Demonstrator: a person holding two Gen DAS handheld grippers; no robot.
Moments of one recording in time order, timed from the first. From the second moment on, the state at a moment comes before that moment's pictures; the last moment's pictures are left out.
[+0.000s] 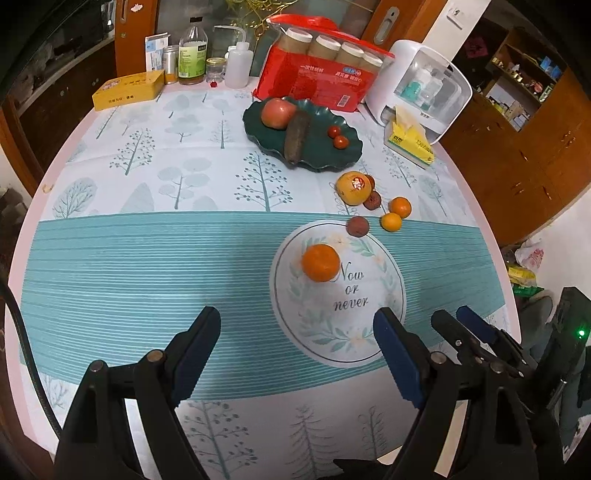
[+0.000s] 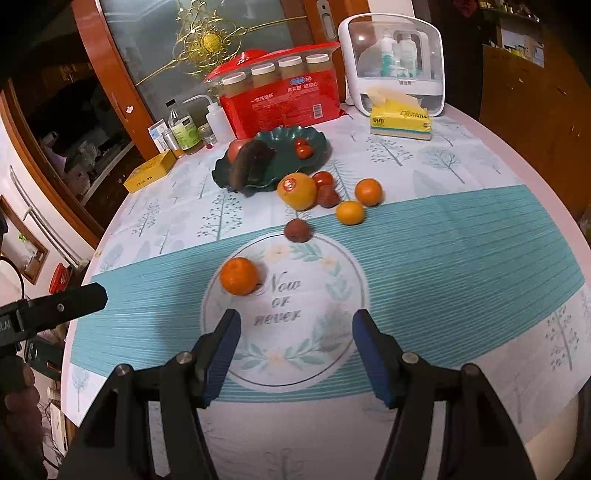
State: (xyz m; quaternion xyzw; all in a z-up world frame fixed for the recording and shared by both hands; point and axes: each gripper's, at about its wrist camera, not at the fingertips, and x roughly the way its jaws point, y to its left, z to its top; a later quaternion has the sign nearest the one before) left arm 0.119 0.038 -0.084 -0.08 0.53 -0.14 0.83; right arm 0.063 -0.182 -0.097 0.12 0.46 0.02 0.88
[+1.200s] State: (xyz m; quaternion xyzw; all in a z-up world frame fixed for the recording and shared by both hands) left arm 0.179 -0.039 -0.144 -0.16 0.55 0.08 0.81; right arm 0.216 -0.298 -0.119 0.00 0.43 0.18 0.88
